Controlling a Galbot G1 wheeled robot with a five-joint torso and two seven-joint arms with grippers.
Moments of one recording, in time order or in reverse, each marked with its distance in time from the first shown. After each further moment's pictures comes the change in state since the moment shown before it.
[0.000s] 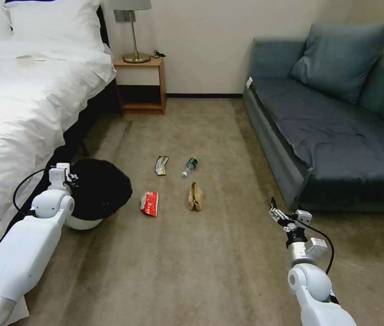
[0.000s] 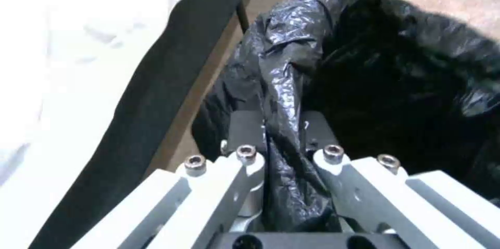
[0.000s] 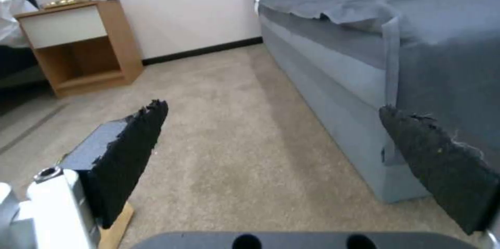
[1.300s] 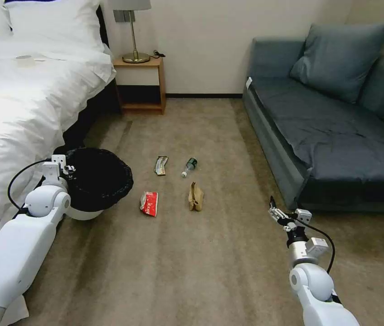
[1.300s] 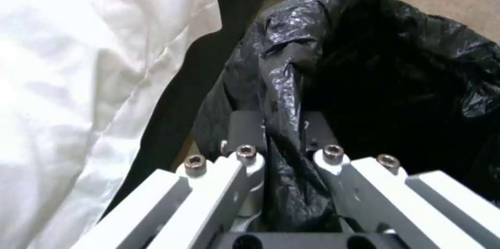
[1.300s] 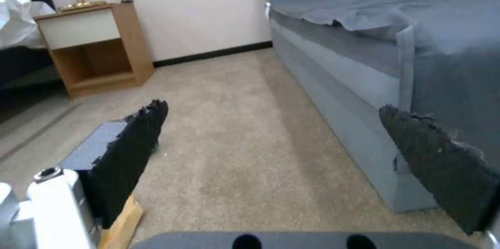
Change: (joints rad) left arm 0.044 0.038 -0.036 -0.109 -0.032 -0.003 -0.020; right arm -0.005 -0.008 -0.006 0.005 0.002 0.014 -0.028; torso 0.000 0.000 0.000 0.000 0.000
